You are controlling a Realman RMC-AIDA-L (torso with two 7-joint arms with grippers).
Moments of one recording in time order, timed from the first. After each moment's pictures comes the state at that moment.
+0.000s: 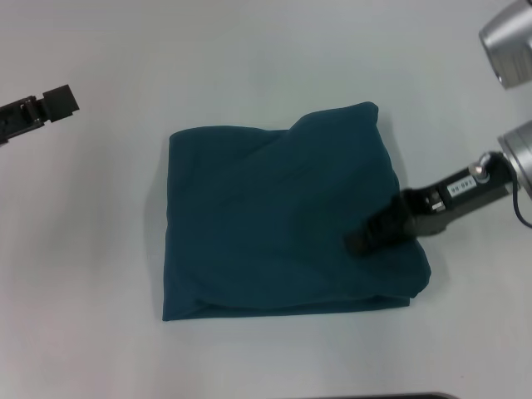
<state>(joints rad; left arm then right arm) -0.34 -2.07 -2.73 -0.88 -1.24 1.93 -2.07 0.71 2.01 -0.83 -0.56 -2.34 -1.74 2.48</state>
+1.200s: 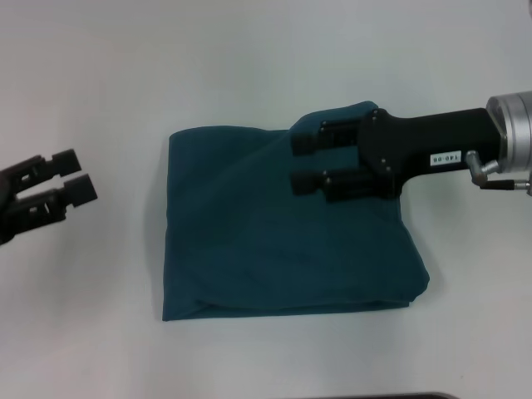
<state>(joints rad) -0.27 -2.06 -2.68 -0.76 -1.21 1.96 -1.65 0.60 2.08 -0.81 -0.63 -1.94 -1.76 1.54</state>
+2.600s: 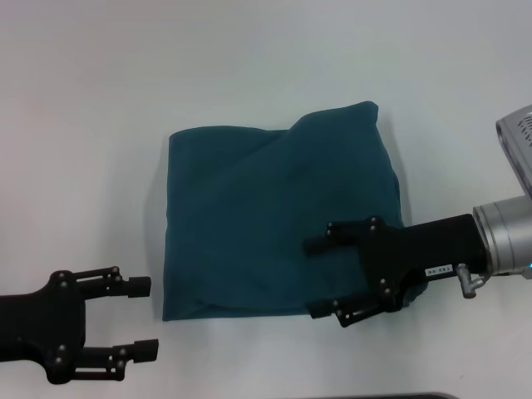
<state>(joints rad) -0.26 -2.08 -2.52 -0.75 -0.95 1.99 -1.20 0.50 2.09 -0.94 -0.51 -2.04 -1.66 1.23</state>
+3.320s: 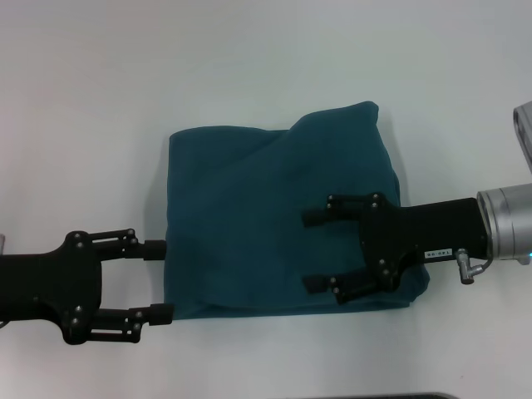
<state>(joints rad) -0.33 -2.10 -2.53 -0.78 -0.96 1.99 -1.22 0.49 2.09 -0.93 -0.51 -1.97 -1.65 1.13</state>
